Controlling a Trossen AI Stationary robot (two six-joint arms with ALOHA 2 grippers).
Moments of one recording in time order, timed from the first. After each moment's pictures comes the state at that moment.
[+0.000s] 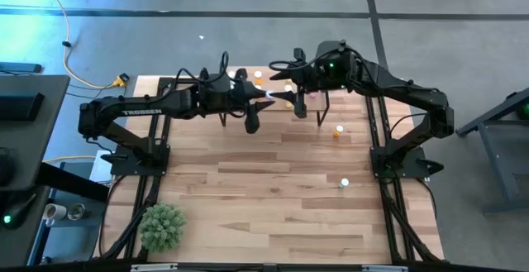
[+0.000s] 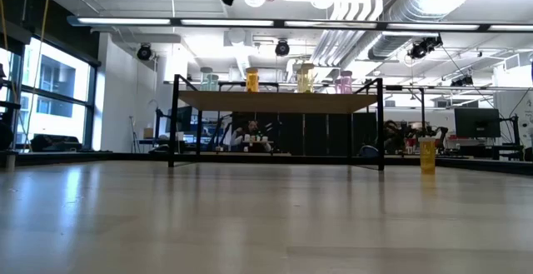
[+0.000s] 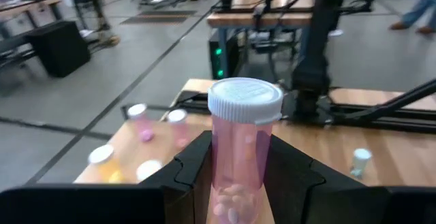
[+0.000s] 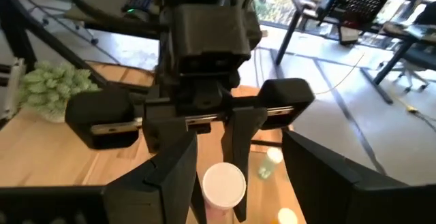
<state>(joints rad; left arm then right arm) 0.31 1.41 1.22 -0.05 -0.09 0.07 -0.26 1.50 1.70 -0.52 -0.20 -0.29</state>
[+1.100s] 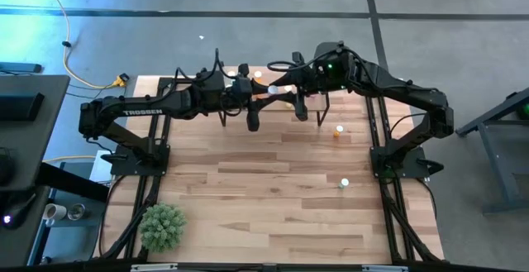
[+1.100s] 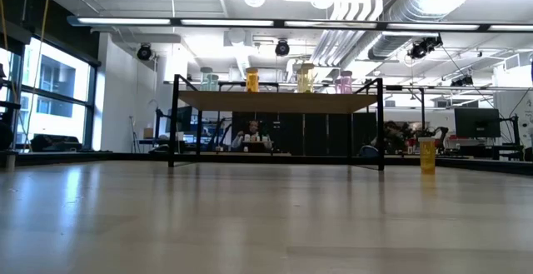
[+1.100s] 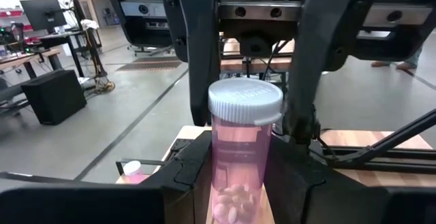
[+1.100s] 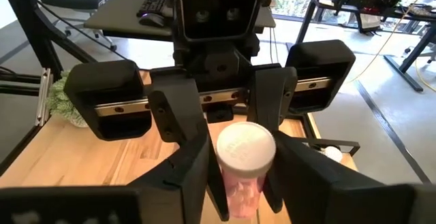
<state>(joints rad) 0.31 1.41 1.22 0.13 -0.04 0.12 -0.26 1.50 1.70 -0.54 -0.25 -0.22</state>
